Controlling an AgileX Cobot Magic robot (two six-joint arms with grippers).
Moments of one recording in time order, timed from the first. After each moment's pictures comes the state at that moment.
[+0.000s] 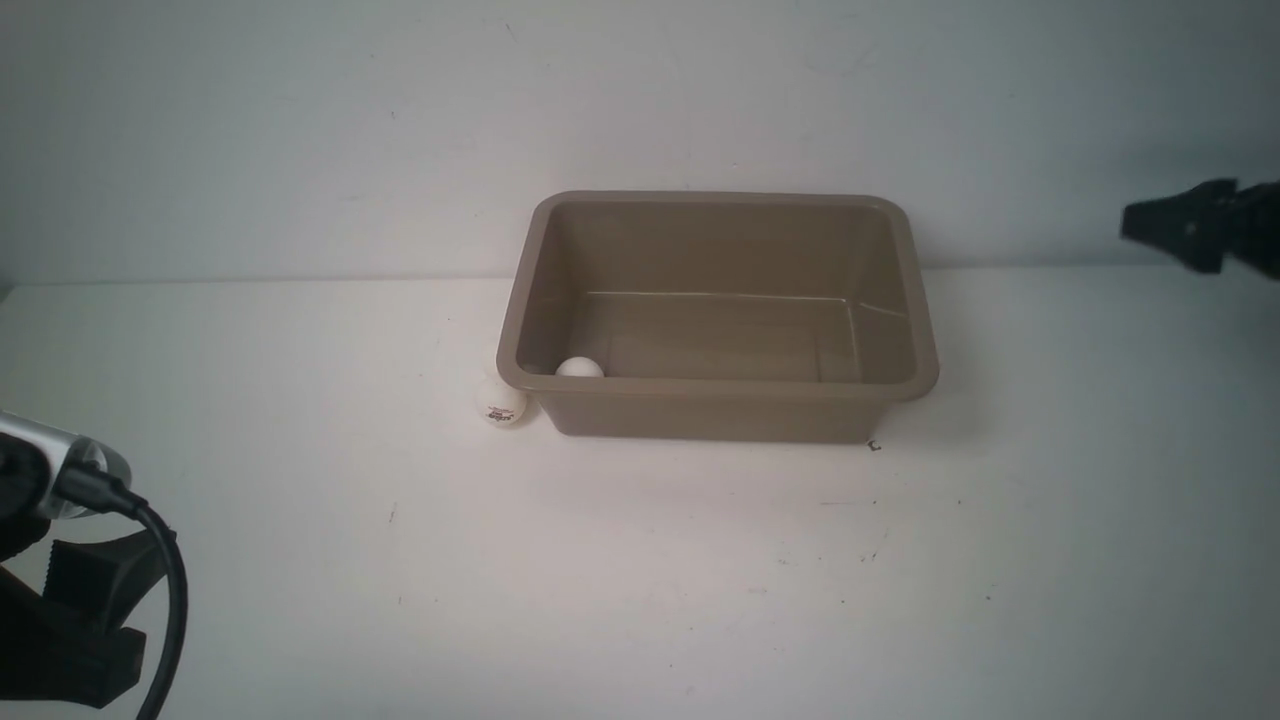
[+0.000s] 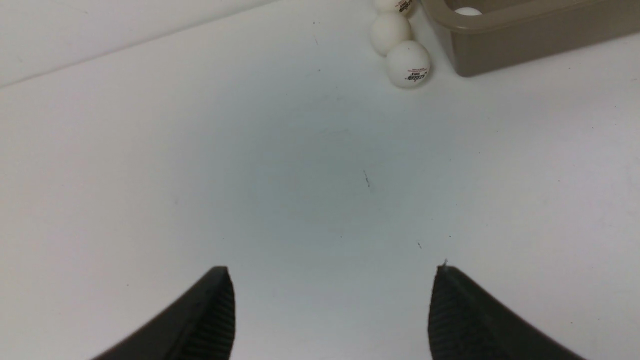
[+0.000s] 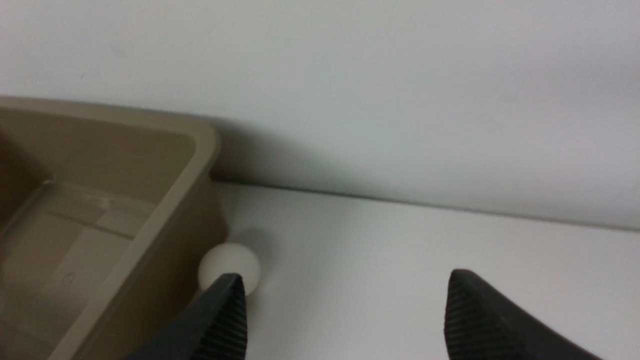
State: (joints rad) right arm -0.35 1.95 -1.29 1.48 0.86 -1.62; left arm 0.02 0.67 -0.53 -0.30 0.57 0.48
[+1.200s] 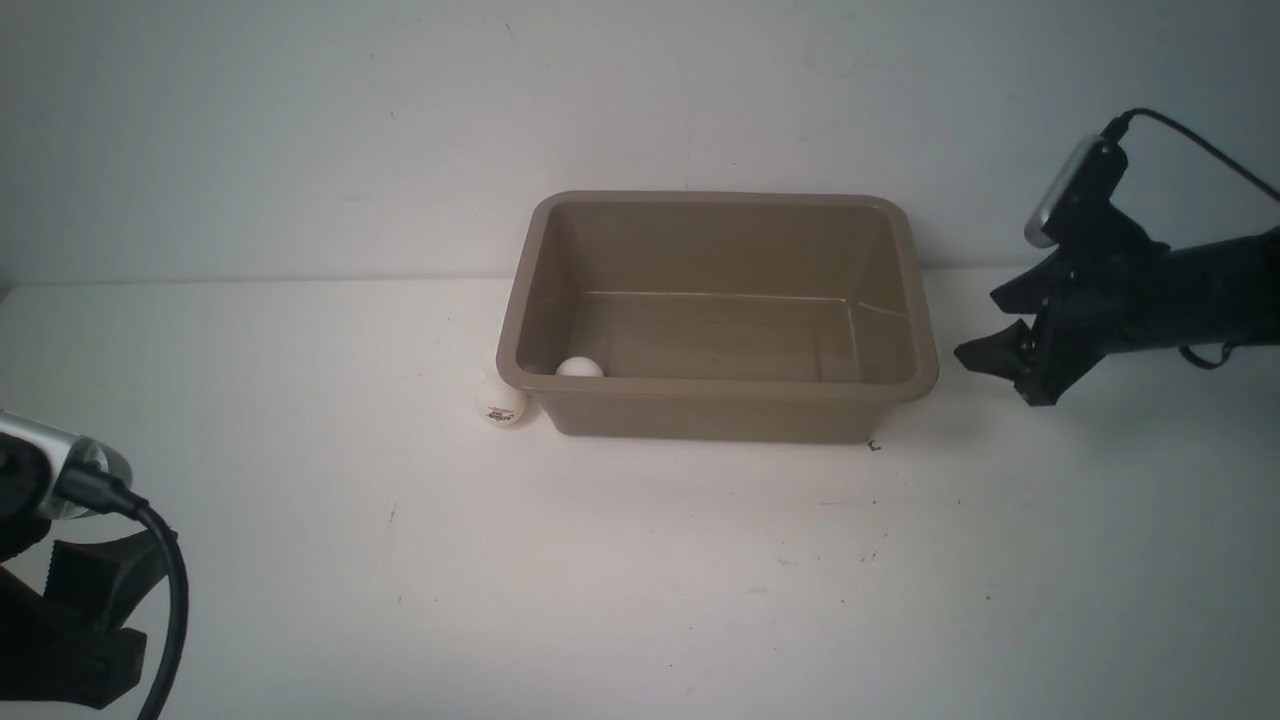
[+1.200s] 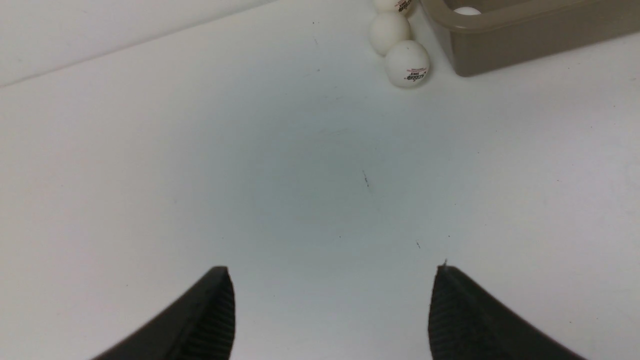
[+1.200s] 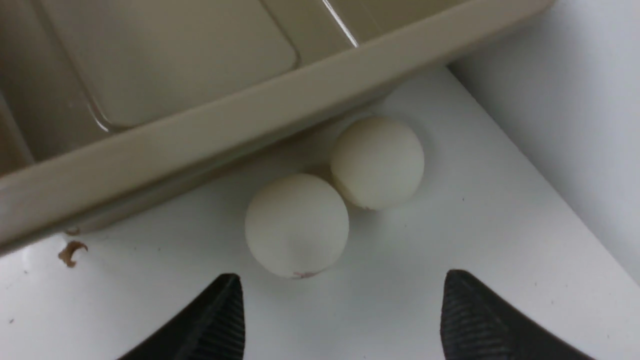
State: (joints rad) right arm -0.09 2.04 -1.29 1.28 0.69 -2.13; left arm 0.02 0.67 -0.53 -0.30 0.57 0.48
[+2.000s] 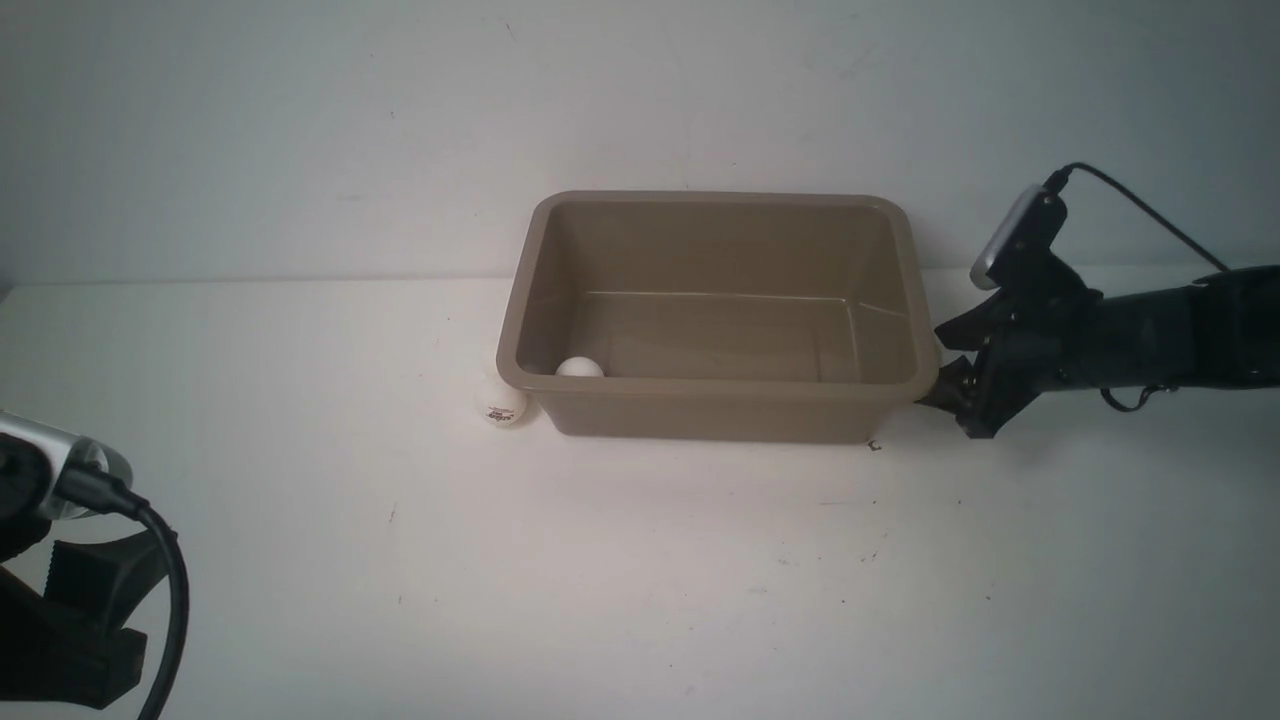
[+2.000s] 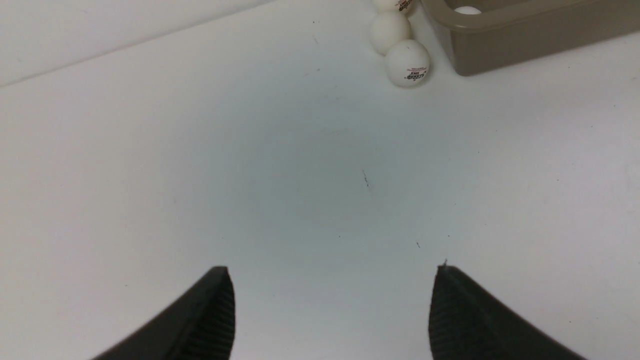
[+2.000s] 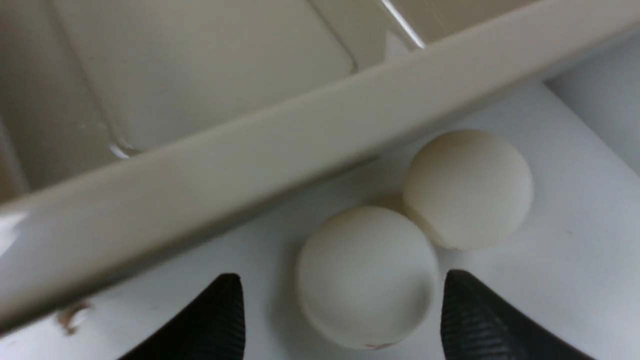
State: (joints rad) right arm -0.04 2.16 -1.29 1.53 0.67 -2.32; left arm 0.02 0.67 -0.53 -0.30 0.58 0.48
